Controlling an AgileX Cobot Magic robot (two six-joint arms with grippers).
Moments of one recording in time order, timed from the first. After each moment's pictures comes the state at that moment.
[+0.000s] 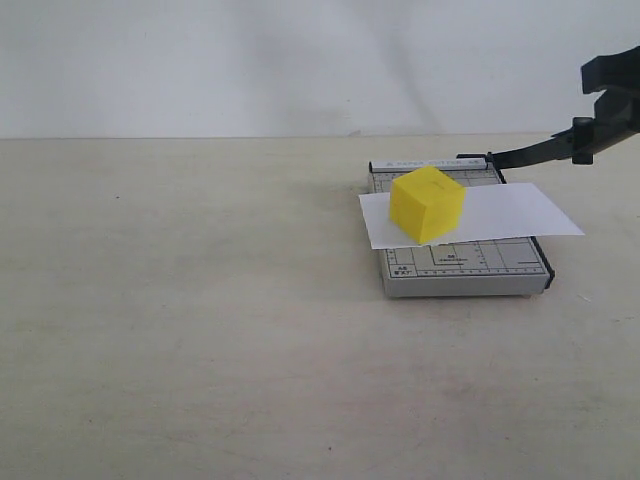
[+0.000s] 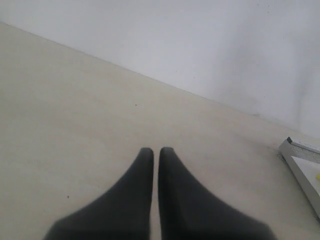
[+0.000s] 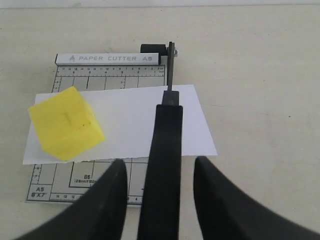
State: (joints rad) left arm 0.10 0.07 -0.05 -0.40 0.29 0.05; right arm 0.00 1.36 -1.06 0.24 0.59 -0.22
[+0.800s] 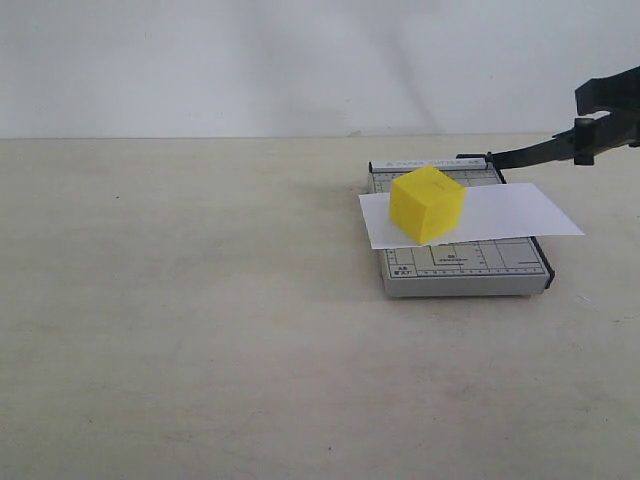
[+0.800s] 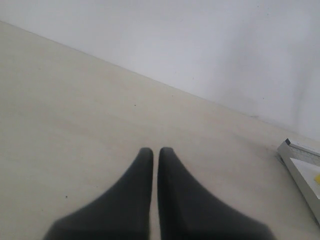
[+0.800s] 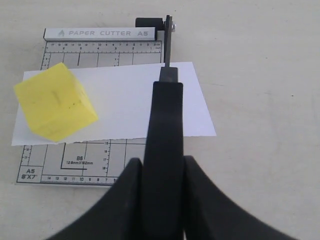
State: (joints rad) left arm 0.10 0.07 -0.05 -0.40 0.29 0.04; right arm 0.00 1.40 -1.06 0.22 0.64 -0.22
